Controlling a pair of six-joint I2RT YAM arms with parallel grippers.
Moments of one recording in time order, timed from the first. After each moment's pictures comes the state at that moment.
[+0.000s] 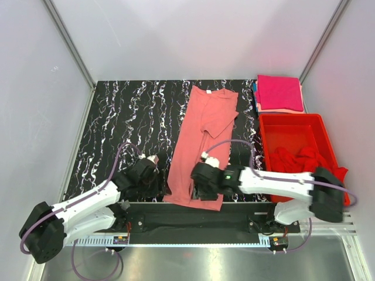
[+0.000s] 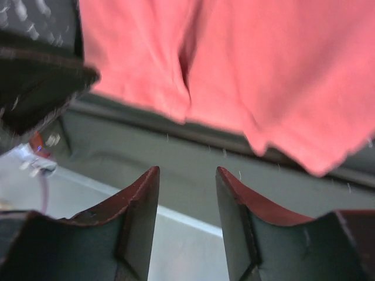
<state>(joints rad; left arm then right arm) -0.73 0.92 0.38 -0.48 0.13 -0.83 1.22 1.42 0.92 -0.61 0.10 1.20</state>
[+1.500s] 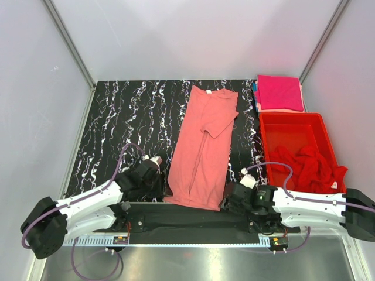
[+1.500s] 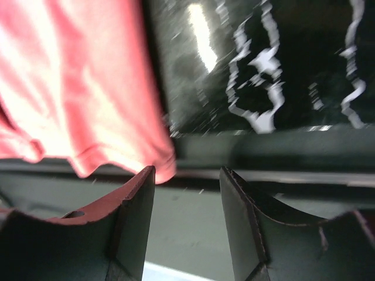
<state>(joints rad) -0.78 0.96 0.35 -0.37 0.15 -0.87 1.23 0.91 0.37 -0.59 0.20 1.54</state>
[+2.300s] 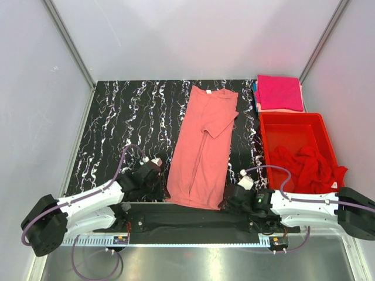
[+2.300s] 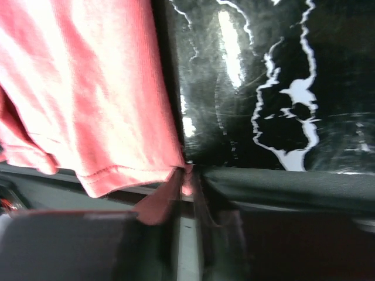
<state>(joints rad) -0.82 0.98 0.36 -0.40 0.12 -0.91 1.22 0.95 0.25 -0.34 0.23 1.55</state>
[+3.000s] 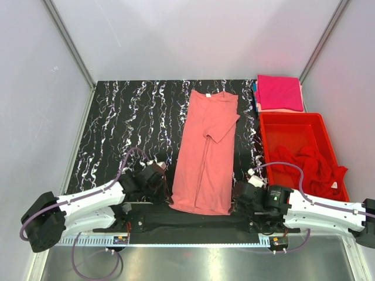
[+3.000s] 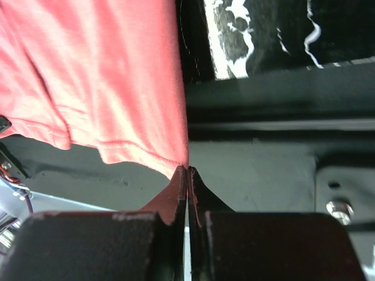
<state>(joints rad) -0.89 0.98 0.38 -0.43 0.19 -1.03 1.22 0.71 0.40 -0.80 0.14 1.54</state>
